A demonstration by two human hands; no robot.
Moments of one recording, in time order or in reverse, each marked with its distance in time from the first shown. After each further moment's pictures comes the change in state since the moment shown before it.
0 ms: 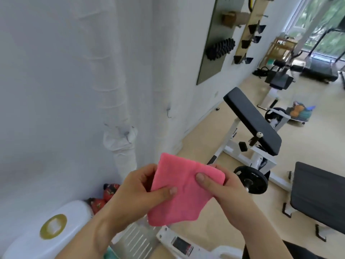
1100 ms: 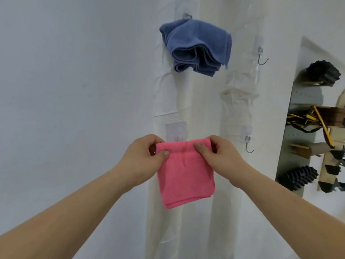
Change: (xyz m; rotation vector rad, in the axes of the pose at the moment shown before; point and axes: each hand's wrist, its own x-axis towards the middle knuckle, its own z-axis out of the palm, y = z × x) left_hand 0.144 0.299 -0.203 0.537 0.824 0.547; right_hand 0.304 -0.362 0.129 -0.409 -0.113 -0.873
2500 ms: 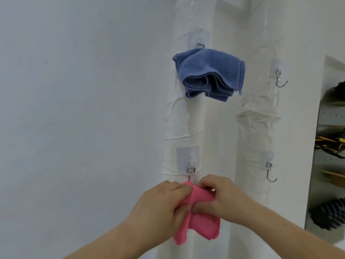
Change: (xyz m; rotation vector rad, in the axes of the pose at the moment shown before) left_hand -0.016 -0.029 0.034 0.588 -0.015 0.521; right_hand 0.006 0.011 0.012 -0.304 -0.388 -0.259
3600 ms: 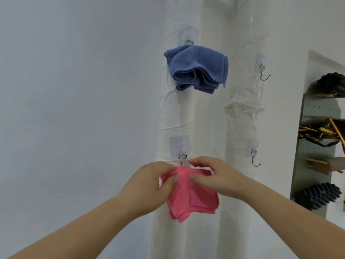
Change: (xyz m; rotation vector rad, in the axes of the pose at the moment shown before) left_hand -0.002 0.014 -0.036 -0.190 -0.001 -0.194; right_hand -0.020 -0.021 -0.022 0.129 0.024 0.112
